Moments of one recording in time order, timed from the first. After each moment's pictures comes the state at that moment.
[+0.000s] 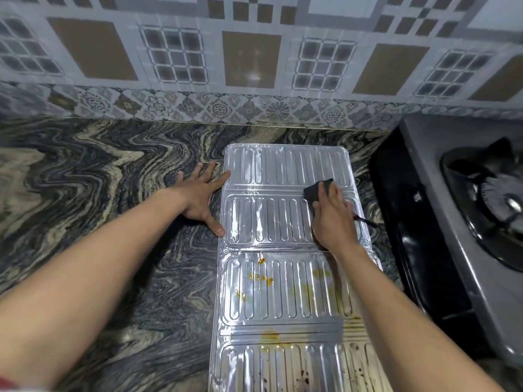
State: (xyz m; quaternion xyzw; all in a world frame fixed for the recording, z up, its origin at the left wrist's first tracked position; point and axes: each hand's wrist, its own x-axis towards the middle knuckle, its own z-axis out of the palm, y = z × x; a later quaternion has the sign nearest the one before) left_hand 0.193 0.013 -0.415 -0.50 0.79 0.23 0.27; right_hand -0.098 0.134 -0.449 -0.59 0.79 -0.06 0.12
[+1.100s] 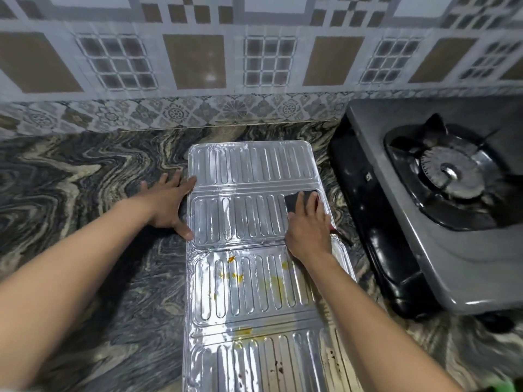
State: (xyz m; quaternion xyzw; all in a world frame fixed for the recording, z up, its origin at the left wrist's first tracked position) left_hand 0.180 0.023 -0.408 -0.51 0.80 0.20 0.26; right_hand -0.092 0.183 -0.449 -0.52 0.84 -0.04 0.16
